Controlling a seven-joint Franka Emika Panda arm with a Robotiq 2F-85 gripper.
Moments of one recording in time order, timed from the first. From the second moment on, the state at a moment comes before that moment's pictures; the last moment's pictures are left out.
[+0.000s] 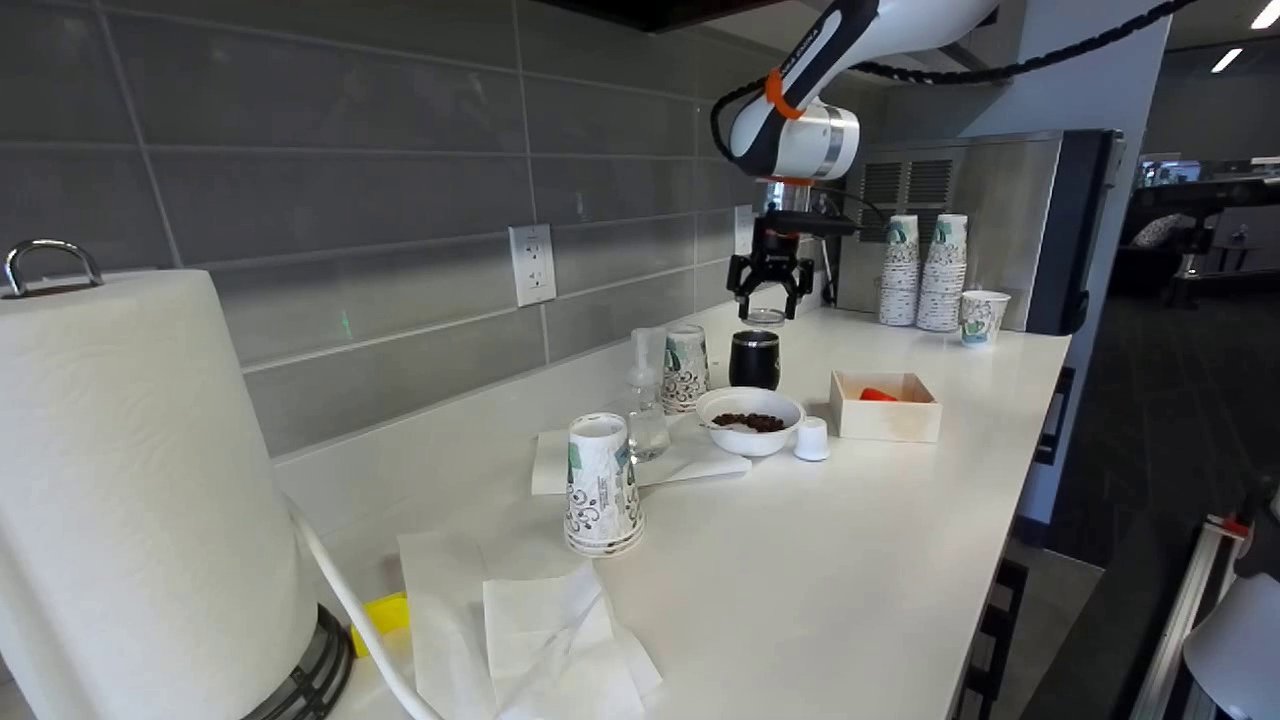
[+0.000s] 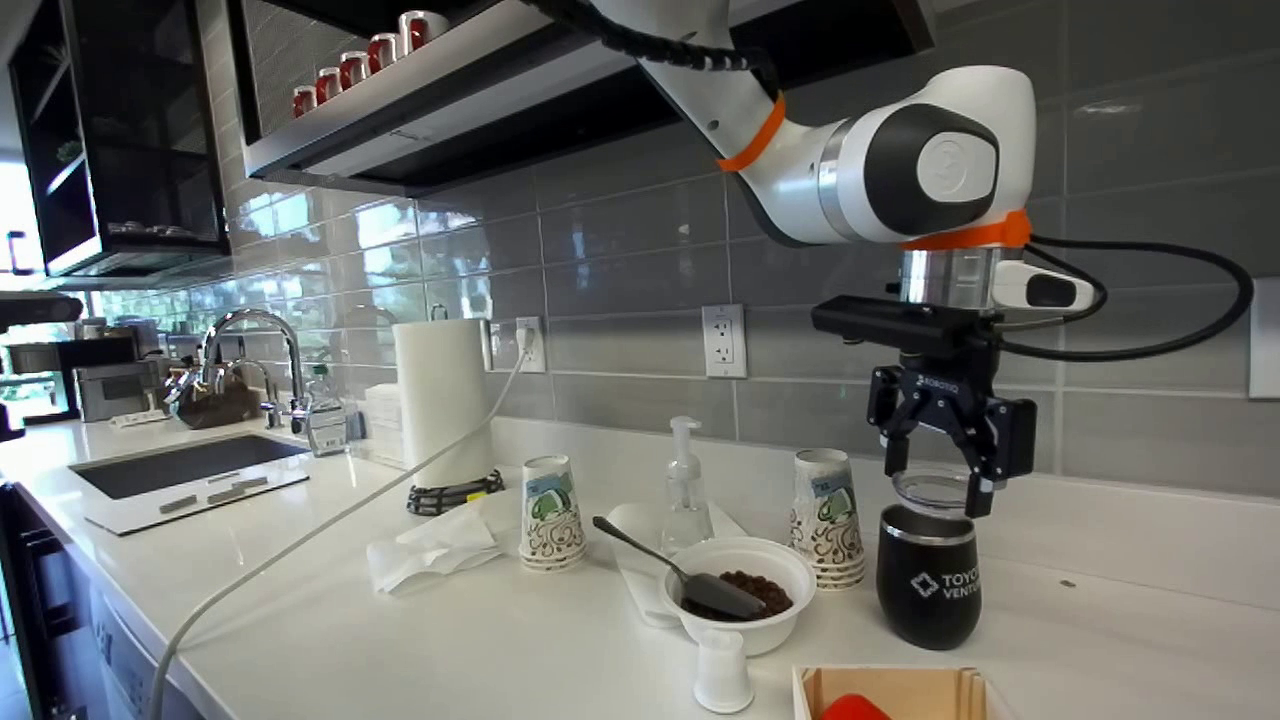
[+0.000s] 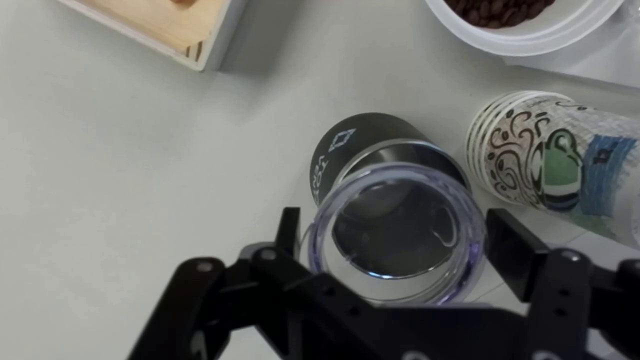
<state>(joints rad) -0.19 0.44 -0.09 -1.77 0.17 2.19 0.01</state>
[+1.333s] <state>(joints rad) -0.17 0.50 -0.09 -1.73 0.15 2.19 0.01</state>
